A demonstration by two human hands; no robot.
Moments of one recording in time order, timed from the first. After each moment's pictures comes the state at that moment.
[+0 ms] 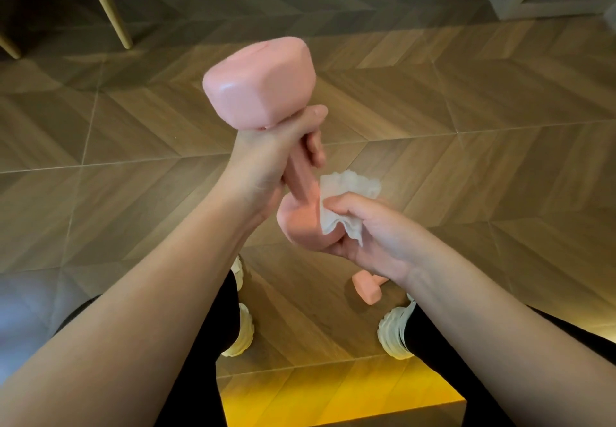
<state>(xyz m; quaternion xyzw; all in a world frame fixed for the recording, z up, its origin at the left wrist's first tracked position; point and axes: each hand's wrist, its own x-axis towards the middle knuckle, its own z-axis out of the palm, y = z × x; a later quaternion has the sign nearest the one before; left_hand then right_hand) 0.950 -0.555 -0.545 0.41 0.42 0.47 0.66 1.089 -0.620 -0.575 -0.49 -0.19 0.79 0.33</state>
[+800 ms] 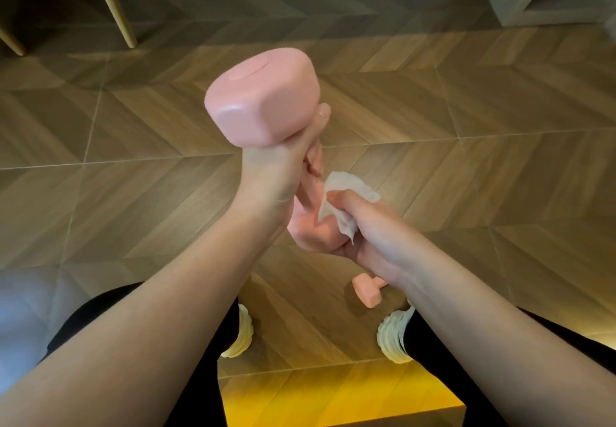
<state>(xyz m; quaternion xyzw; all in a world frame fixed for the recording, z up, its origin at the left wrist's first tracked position) 0.958 -0.566 -0.551 0.39 0.46 0.51 0.61 1.081 -0.615 -0.584 -0.54 -0.21 0.73 0.35</state>
